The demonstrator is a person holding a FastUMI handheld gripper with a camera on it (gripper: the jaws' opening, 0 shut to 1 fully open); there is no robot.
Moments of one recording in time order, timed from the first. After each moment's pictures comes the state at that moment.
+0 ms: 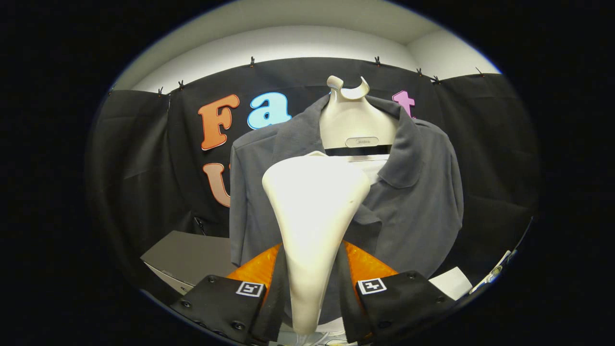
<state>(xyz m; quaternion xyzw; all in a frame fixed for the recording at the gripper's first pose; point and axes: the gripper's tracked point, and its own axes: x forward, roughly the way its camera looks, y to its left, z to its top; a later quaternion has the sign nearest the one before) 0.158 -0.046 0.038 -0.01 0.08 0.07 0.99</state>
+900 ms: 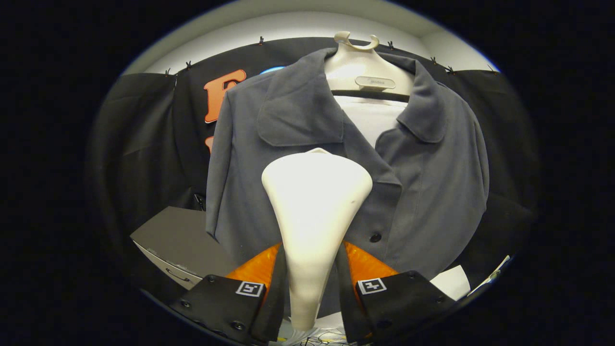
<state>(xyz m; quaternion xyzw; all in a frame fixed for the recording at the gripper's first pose) 0.182 -0.057 -0.050 -0.04 0.14 0.09 0.99</state>
